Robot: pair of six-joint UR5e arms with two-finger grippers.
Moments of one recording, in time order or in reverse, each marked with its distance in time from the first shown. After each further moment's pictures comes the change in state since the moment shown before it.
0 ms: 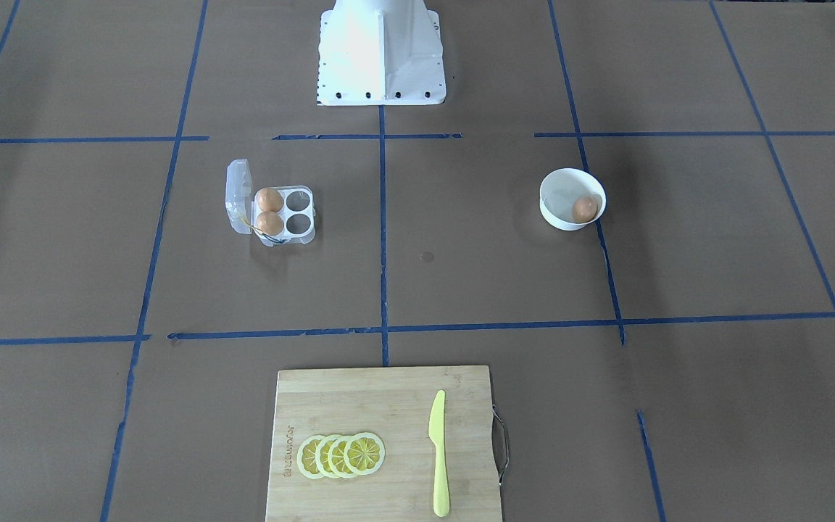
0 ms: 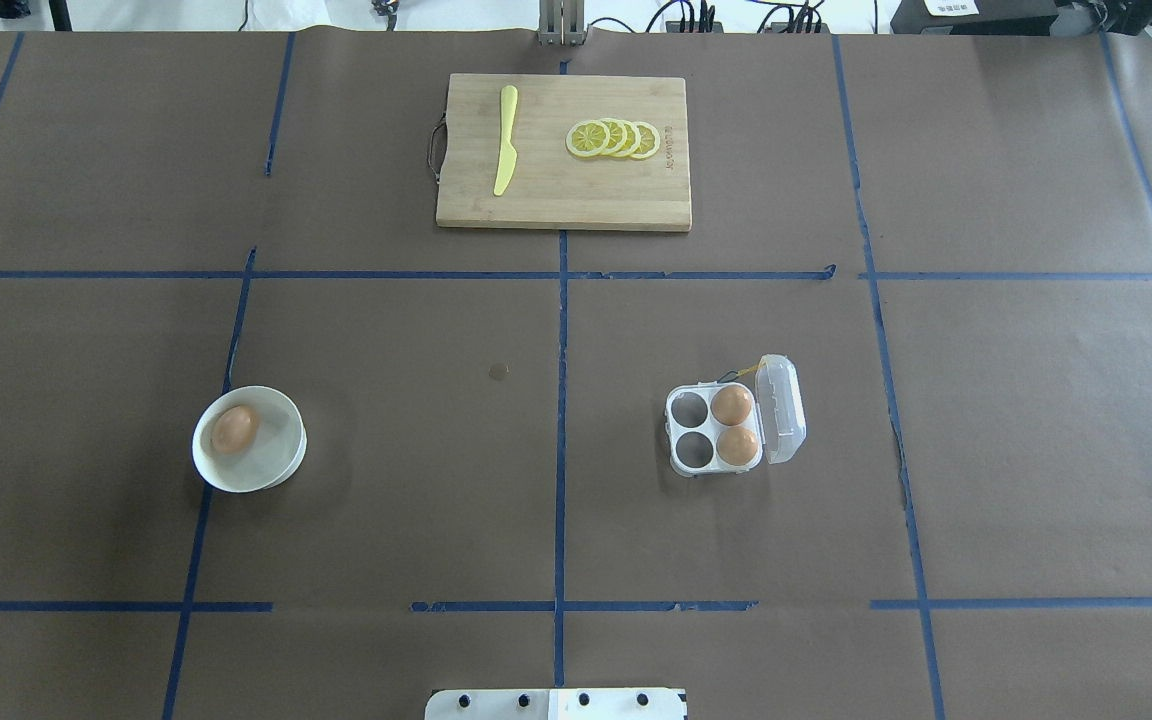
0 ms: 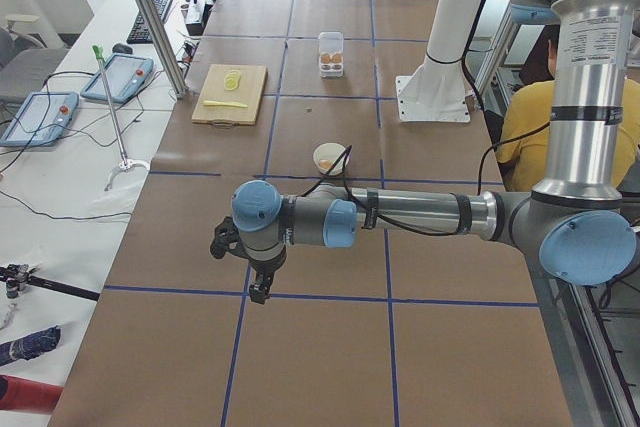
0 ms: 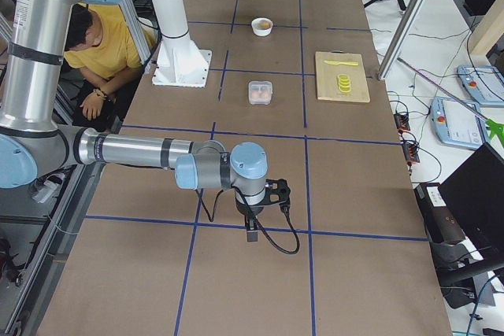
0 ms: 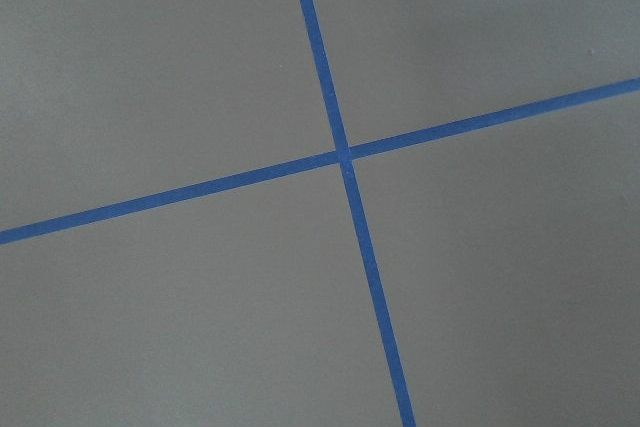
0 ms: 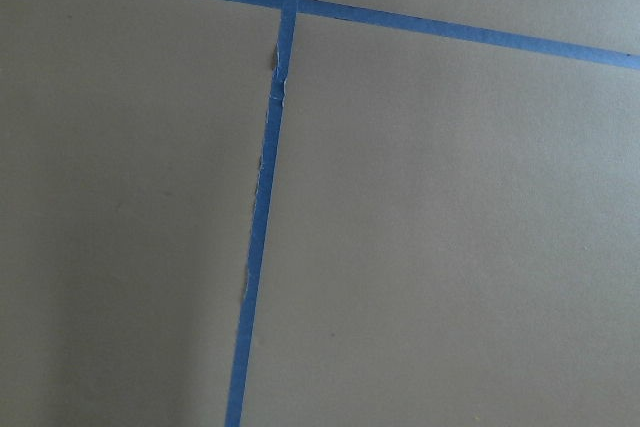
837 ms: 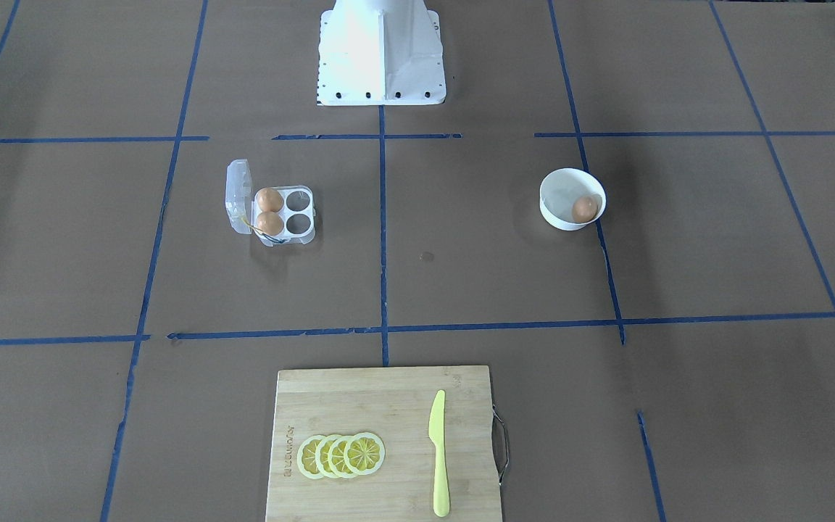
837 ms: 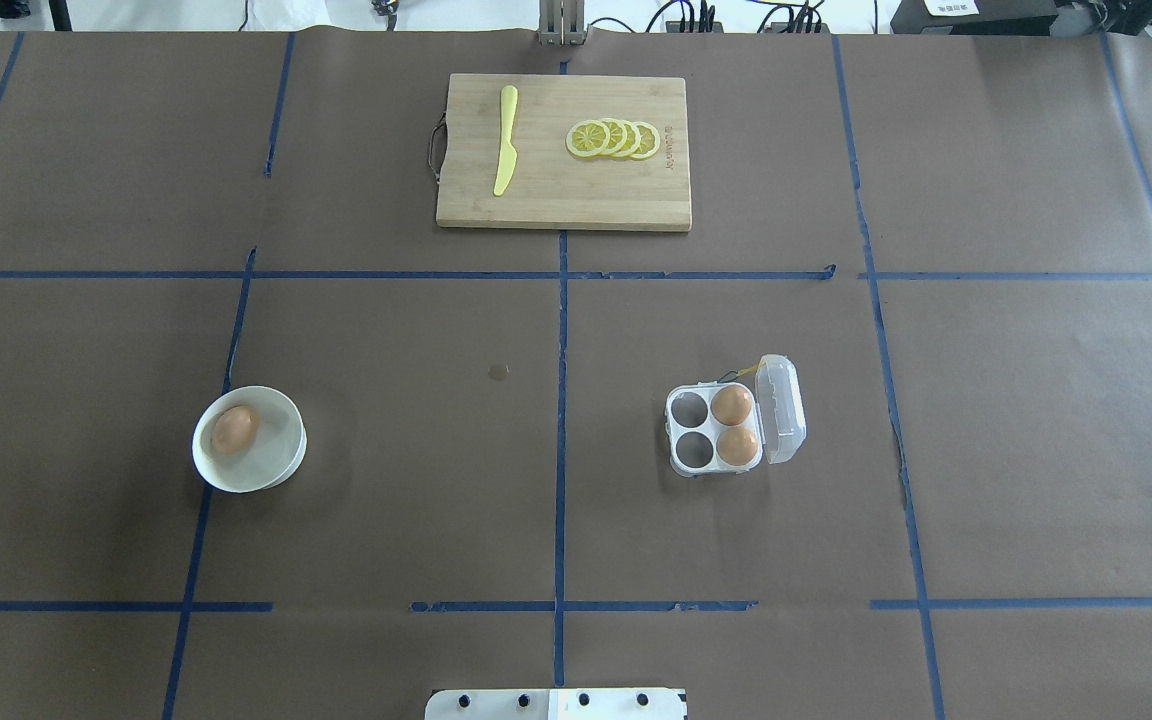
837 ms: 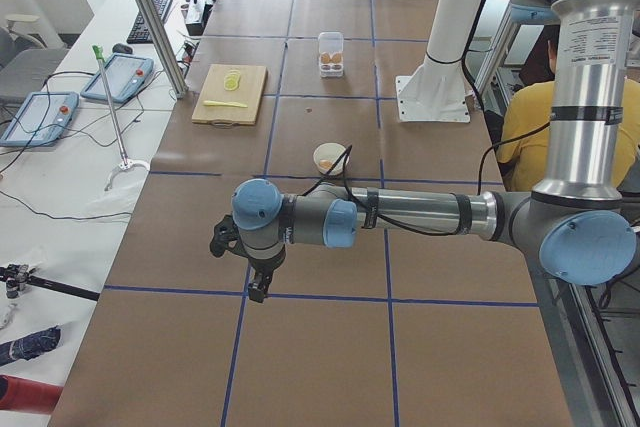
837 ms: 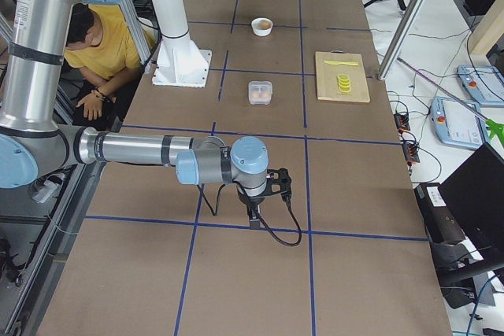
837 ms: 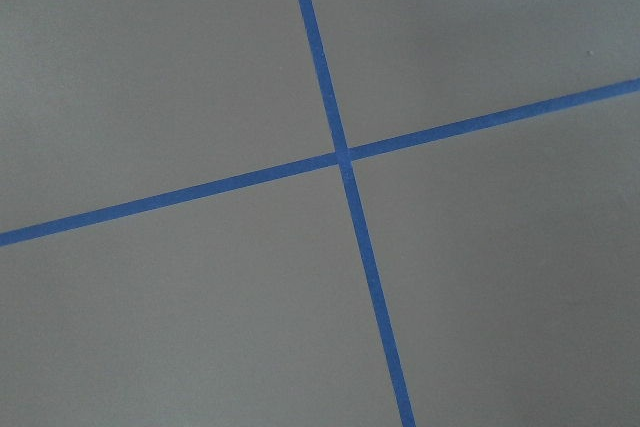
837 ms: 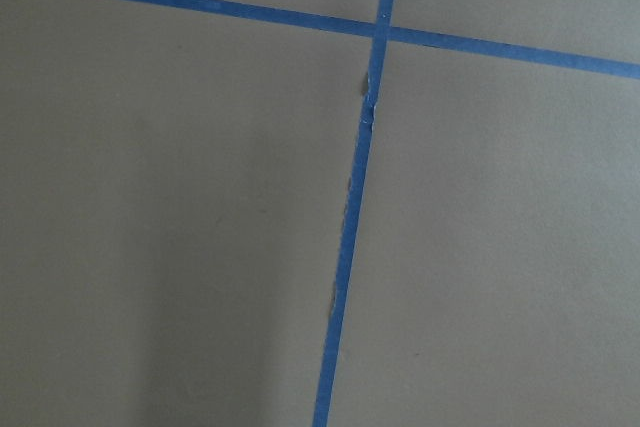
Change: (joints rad) left arm 0.001 0.001 0.001 -0.034 0.003 -0.001; right arm -0.006 0.007 0.032 0.003 0.114 0.004
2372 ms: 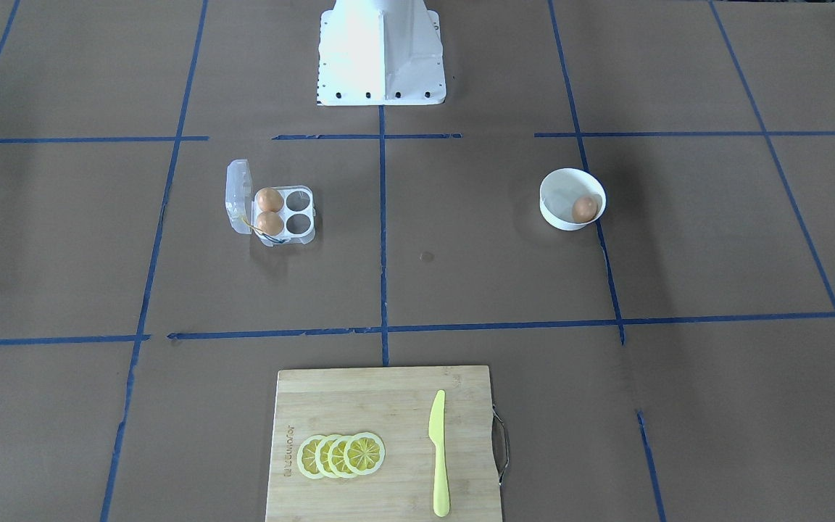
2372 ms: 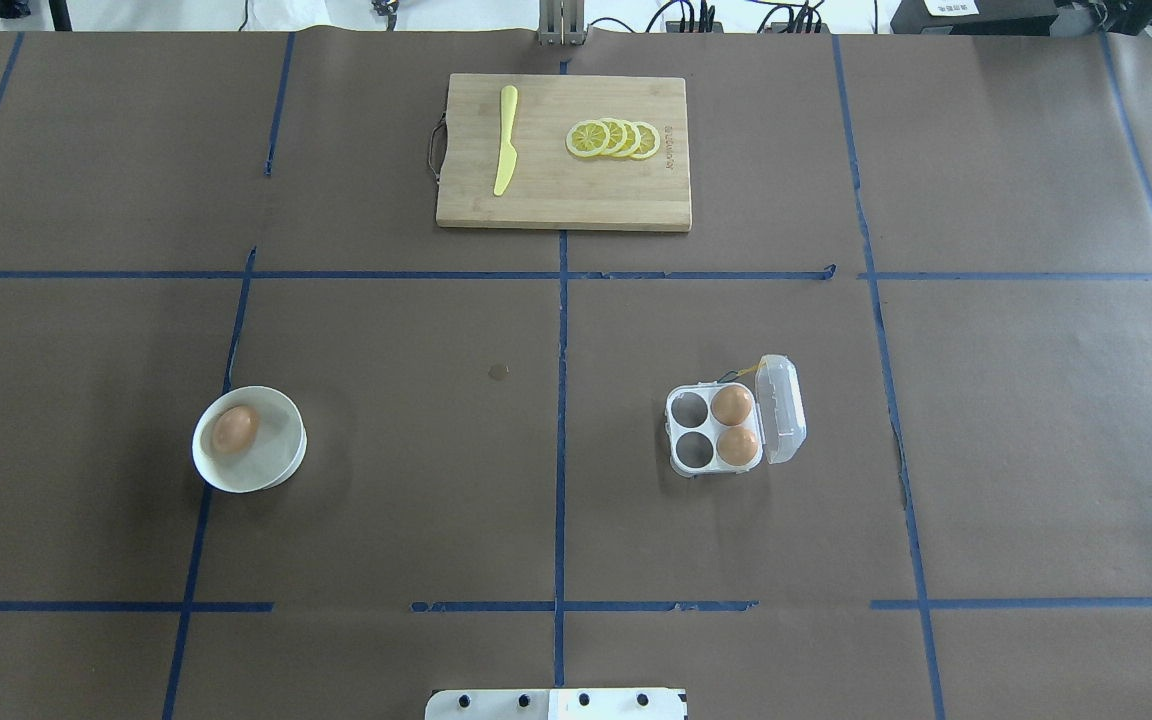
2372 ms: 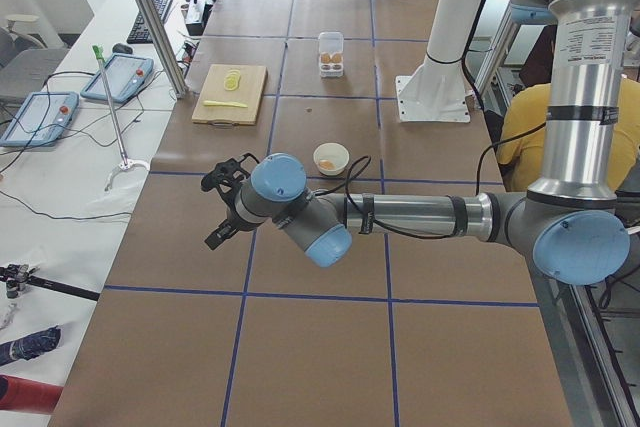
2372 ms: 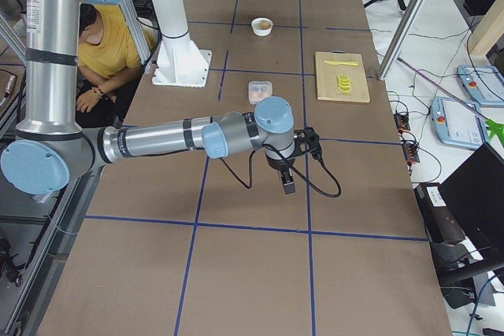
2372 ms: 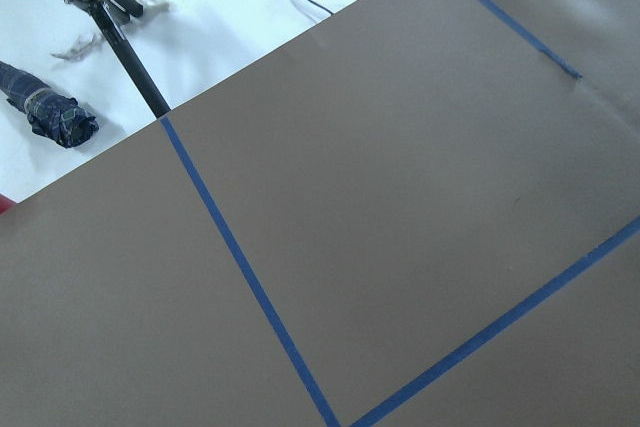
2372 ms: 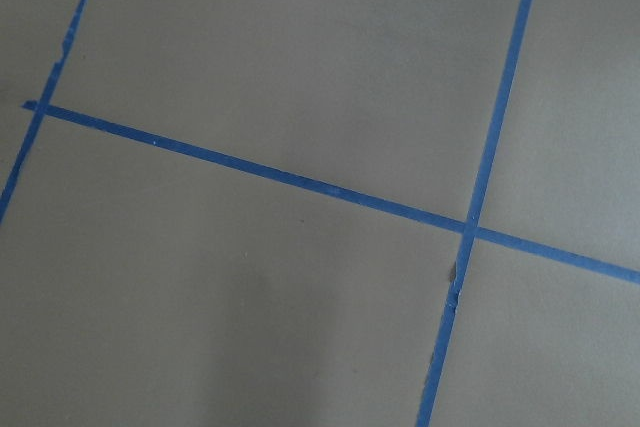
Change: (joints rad) left arm 0.045 -0.012 0.044 -0.763 -0.002 -0.147; right arm -0.005 0.153 0.055 0.000 0.035 0.020
